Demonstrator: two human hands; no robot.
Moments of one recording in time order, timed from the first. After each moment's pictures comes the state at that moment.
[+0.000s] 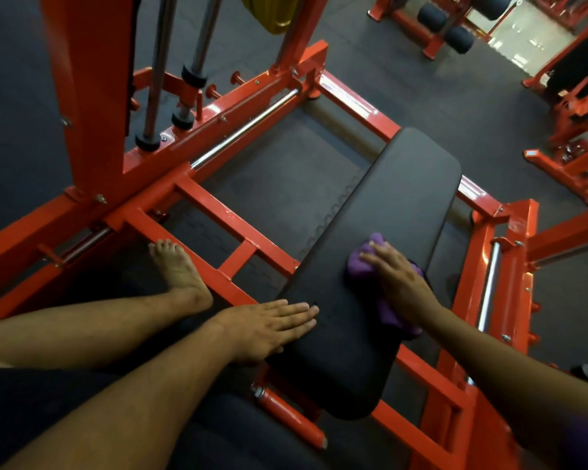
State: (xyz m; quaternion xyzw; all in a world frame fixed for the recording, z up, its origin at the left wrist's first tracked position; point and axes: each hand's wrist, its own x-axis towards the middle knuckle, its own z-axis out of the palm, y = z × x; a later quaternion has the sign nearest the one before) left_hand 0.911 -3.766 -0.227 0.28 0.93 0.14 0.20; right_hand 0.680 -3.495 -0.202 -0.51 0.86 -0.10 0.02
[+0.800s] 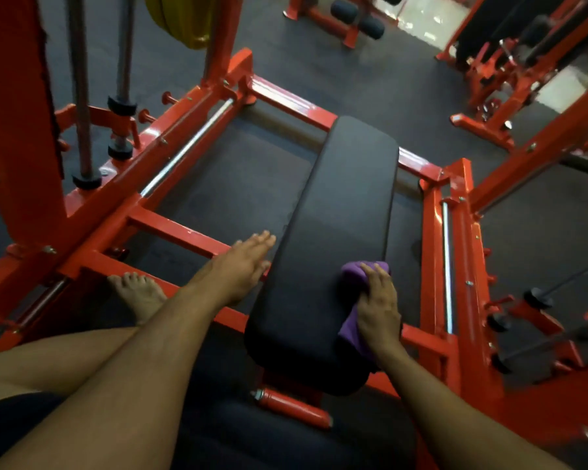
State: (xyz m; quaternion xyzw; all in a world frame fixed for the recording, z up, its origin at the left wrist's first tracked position) left_hand 0.847 -3.804 -0.172 0.05 0.95 0.29 0.09; right_hand 0.803 -3.497 -0.218 -0.07 0.96 -0.24 -0.10
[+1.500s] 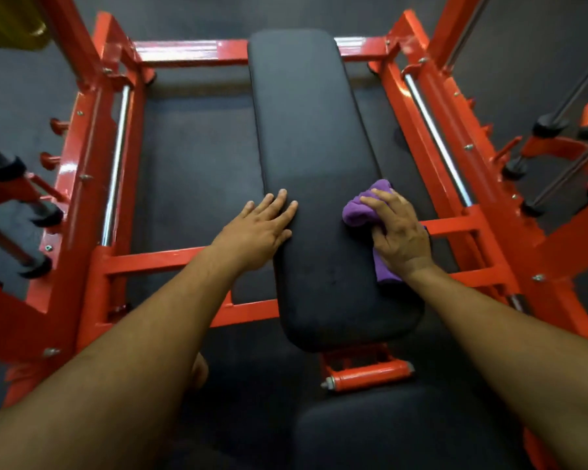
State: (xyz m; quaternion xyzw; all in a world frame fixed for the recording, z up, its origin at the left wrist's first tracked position) left_hand 0.747 -3.796 -0.202 0.30 0.93 0.05 0.20; right_hand 0.796 -3.495 -0.243 -0.06 0.96 -0.20 -0.17
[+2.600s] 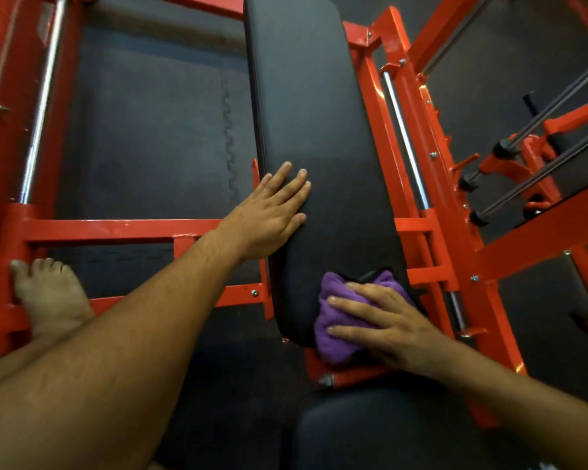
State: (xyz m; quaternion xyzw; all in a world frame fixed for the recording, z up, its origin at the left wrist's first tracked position) left_hand 0.732 -3.792 -0.245 0.37 0.90 0.20 0.10; right_hand 0.924 -3.527 -0.199 -0.39 0.92 -0.04 0.08
